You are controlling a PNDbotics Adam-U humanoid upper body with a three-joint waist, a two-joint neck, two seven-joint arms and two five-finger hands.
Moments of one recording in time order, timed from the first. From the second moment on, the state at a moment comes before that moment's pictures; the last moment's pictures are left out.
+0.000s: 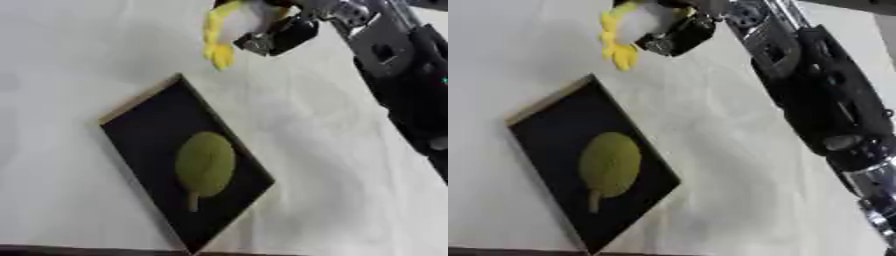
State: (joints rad) left arm -0.51 0.23 0.17 -1.98 0.05 -0.15 0.15; right arm -1.04 -0.54 0.33 -1.59 0.62 -0.49 0.44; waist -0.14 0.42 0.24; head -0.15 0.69
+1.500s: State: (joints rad) left arm -0.55 0.28 0.18 -1.98 -0.05 -0.23 0.23; right arm -0.96 -0.25 0.48 -1.47 0.87 -0.38 0.49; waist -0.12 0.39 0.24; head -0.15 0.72
